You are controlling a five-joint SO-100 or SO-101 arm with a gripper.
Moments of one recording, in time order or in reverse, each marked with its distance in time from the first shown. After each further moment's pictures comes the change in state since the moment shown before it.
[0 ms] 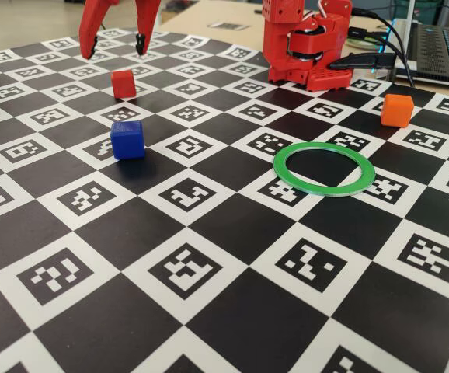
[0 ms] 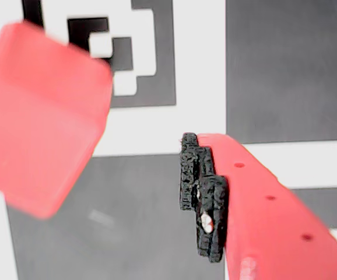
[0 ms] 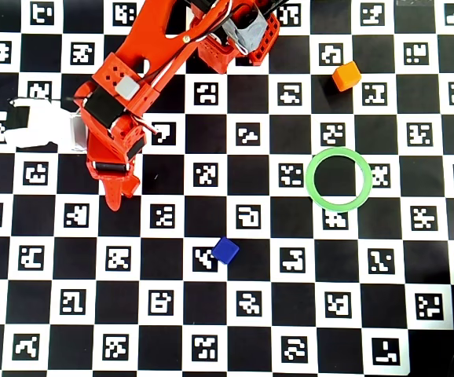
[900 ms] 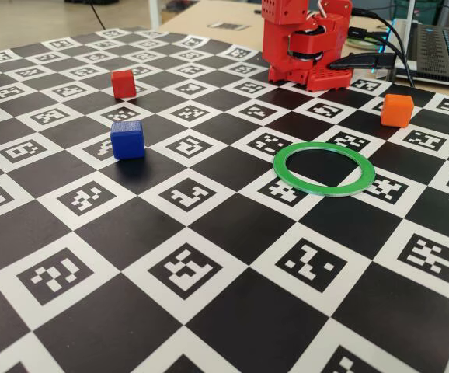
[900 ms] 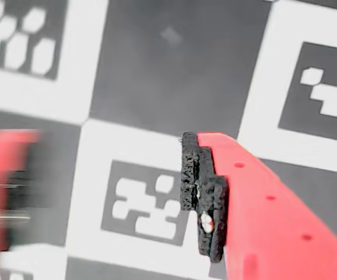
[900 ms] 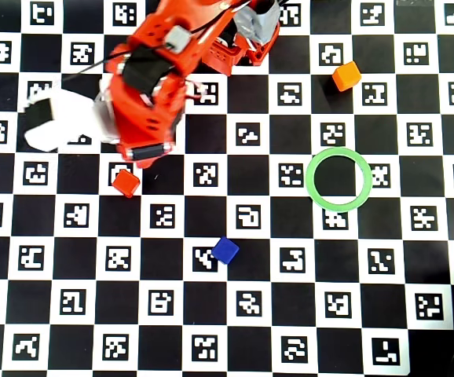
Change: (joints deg) arm -4.8 9.9 -25.0 28.6 -5.7
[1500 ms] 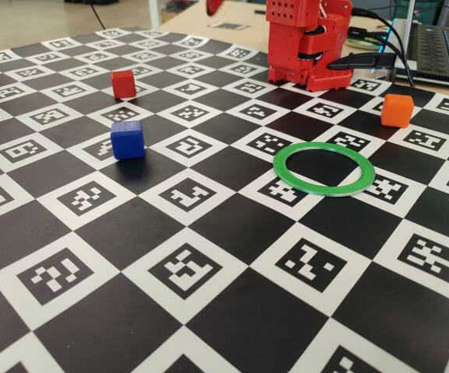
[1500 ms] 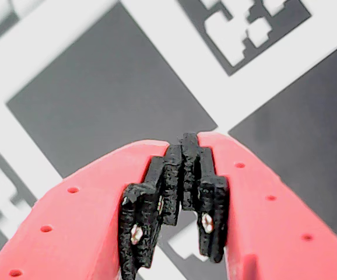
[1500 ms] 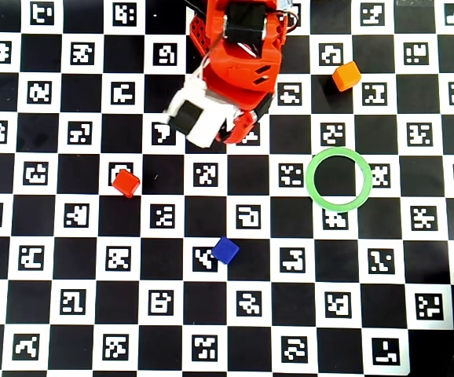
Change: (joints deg) arm -25.0 34.5 32.8 -9.9 -10.3
